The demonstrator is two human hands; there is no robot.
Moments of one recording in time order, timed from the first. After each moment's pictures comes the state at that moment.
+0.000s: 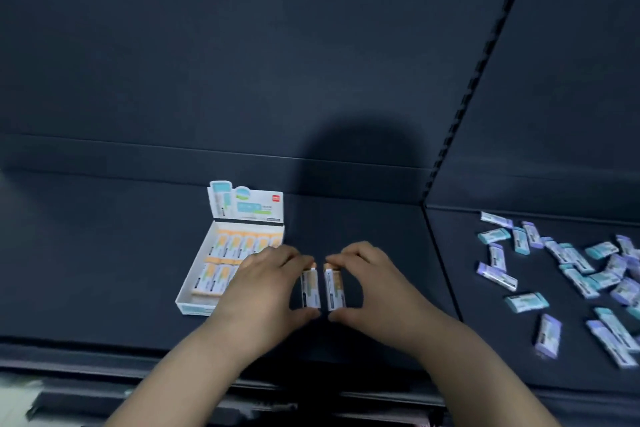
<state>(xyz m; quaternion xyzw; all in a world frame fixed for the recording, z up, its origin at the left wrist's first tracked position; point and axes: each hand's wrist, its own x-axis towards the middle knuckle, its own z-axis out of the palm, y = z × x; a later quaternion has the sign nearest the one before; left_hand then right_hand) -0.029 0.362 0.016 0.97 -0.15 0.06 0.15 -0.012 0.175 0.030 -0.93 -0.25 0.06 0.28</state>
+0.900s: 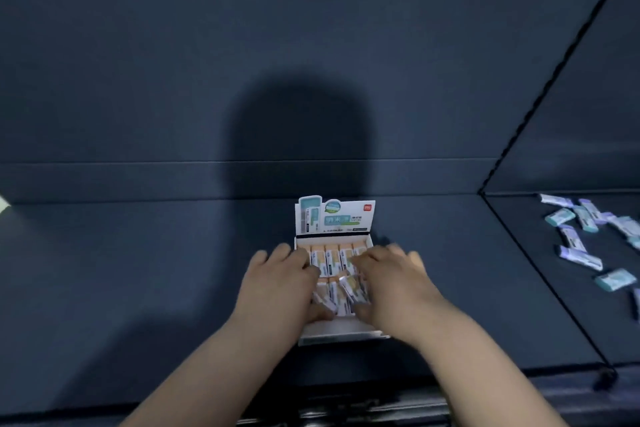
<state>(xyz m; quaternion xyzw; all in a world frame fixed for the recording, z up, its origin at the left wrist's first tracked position) 0.012 0.494 0.021 0.98 -0.21 0.00 0.00 0.012 0.325 0.023 -0.99 -0.12 0.06 0.05</state>
